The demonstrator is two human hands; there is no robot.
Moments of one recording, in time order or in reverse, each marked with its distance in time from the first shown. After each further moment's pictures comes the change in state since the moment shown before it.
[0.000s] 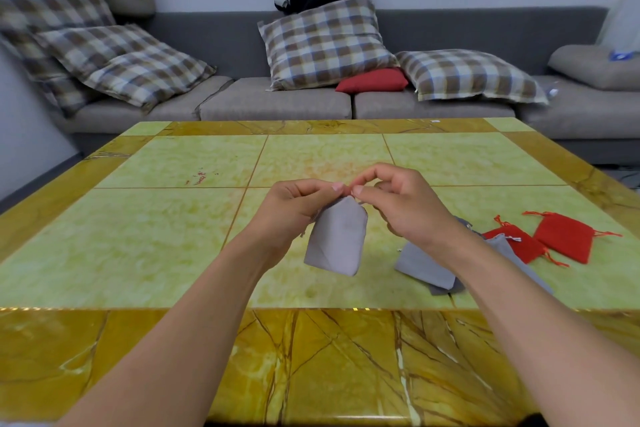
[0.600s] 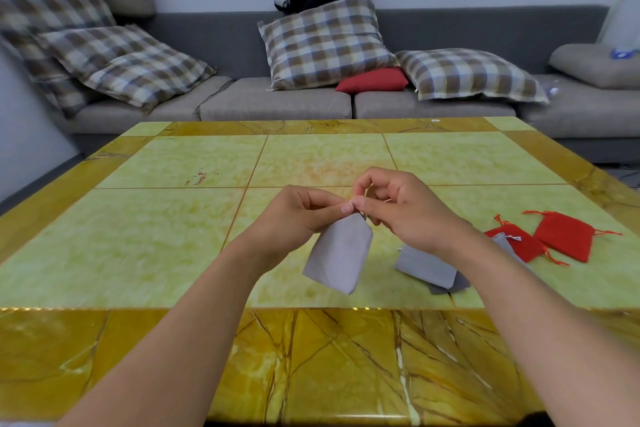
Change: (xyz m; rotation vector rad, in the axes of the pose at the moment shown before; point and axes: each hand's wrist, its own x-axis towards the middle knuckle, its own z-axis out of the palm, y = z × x) left_hand -0.007 0.003 0.000 0.129 -0.157 -0.010; right_hand -0.004 0.002 -0.009 -0.141 -0.187 -0.139
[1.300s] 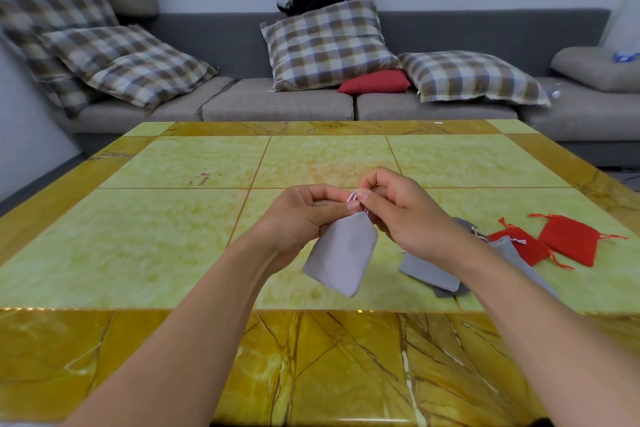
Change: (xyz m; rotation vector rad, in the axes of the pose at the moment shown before) left_hand 0.001 0.006 0.001 -0.228 0.019 -0.105; right_hand 0.000 -0.007 0.014 0.157 0.038 0.042
